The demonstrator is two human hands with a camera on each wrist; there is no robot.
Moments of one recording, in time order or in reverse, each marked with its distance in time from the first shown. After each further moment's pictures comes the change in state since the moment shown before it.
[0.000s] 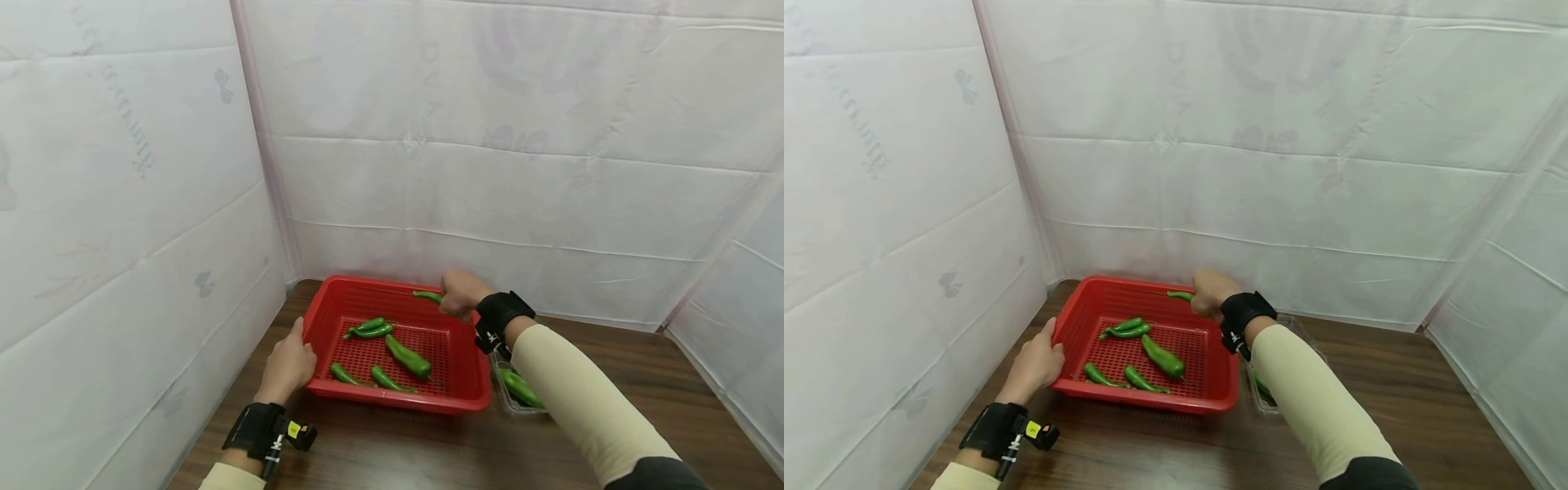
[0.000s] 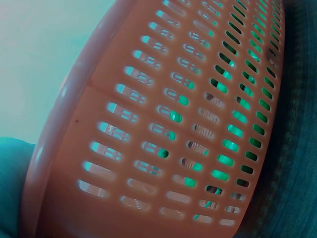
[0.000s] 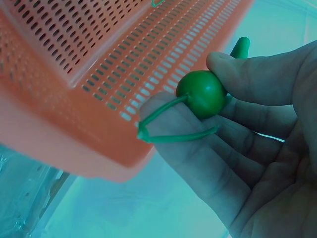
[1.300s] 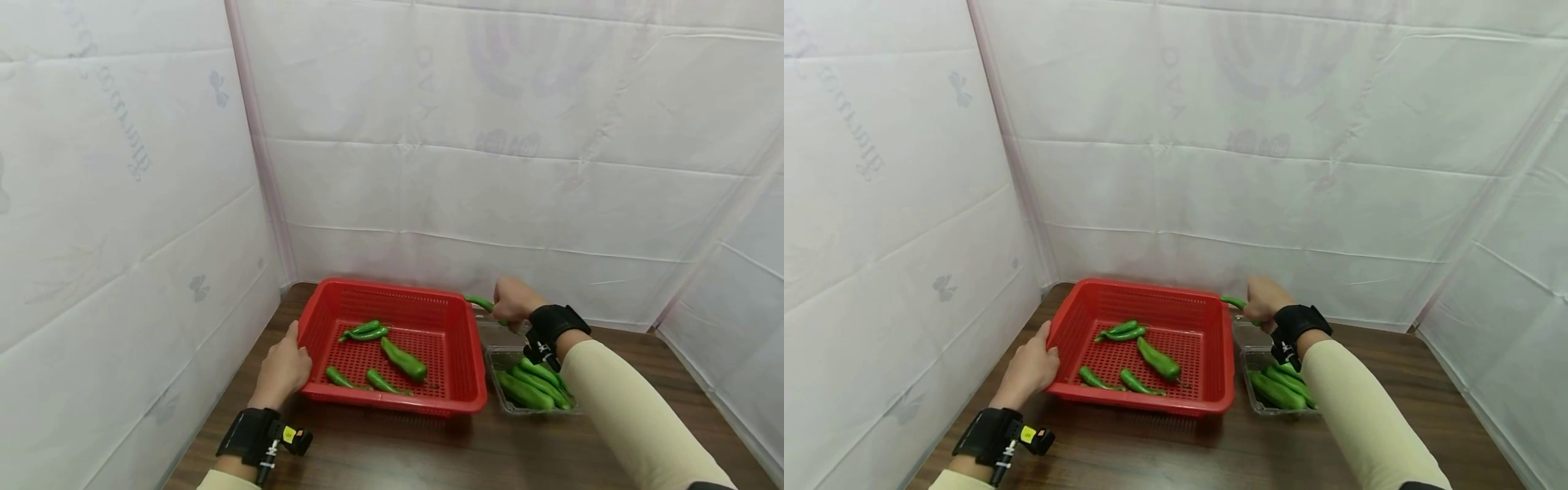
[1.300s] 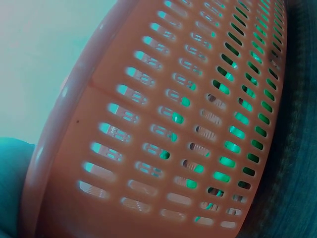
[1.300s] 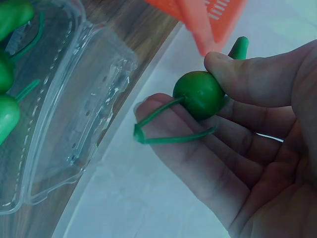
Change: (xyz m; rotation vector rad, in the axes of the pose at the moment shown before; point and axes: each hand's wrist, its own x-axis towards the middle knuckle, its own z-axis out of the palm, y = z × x) left_hand 0.001 -0.001 0.000 -0.010 -0.014 0.025; right_hand -0.052 0.090 -0.006 0.048 0.083 0.072
